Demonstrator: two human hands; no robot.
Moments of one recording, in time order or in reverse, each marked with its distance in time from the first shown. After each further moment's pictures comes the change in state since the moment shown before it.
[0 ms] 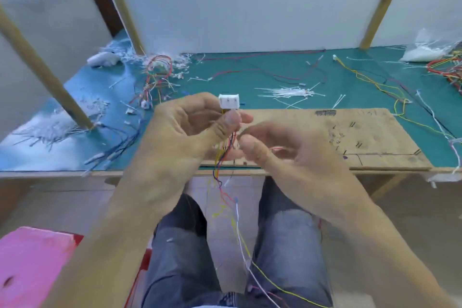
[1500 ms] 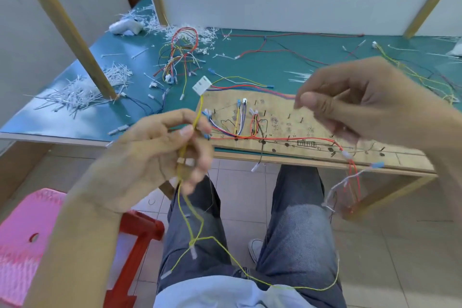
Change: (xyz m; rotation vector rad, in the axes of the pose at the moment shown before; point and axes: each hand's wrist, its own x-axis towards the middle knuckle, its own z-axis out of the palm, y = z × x) left_hand -0.033 -0.045 -0.114 0.006 -0.207 -0.197; right_hand 0.061 0.002 -0.046 -0.209 -0.295 -0.044
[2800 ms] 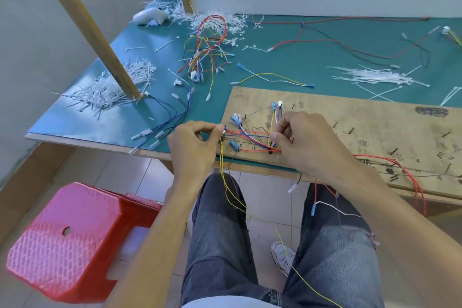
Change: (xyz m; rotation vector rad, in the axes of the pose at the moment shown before) left_hand 0.088 -0.104 -0.036 0.699 0.865 -0.004; right_hand 0.099 0.089 0.134 -0.338 0.089 0.321
